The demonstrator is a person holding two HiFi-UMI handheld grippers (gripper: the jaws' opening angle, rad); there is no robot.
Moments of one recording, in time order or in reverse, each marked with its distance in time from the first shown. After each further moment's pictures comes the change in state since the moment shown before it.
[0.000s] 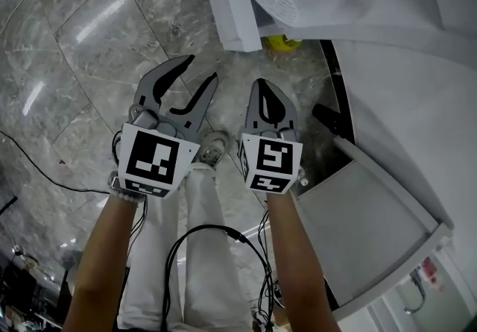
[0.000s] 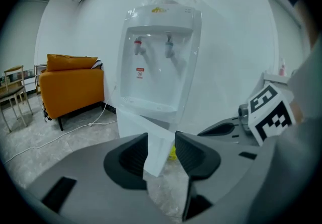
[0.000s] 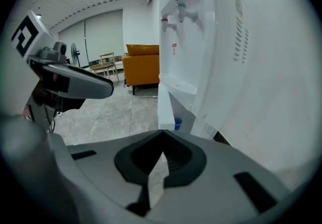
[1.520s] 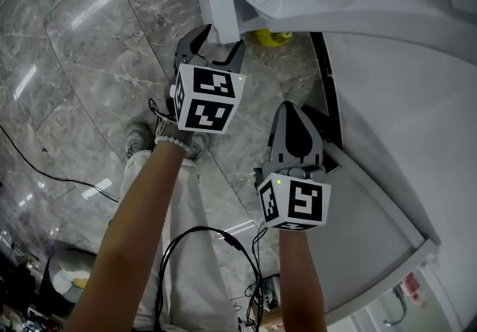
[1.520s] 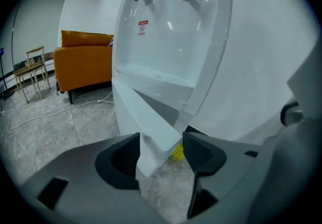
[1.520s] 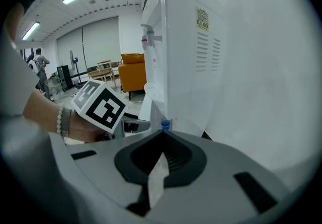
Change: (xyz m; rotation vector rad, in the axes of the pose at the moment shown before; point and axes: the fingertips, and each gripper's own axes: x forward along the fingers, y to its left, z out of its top) left arm 0.136 -0.020 -0.048 -0.209 0.146 0.212; right arm -0.067 -0.078 0.011 0.037 -0.052 -0.010
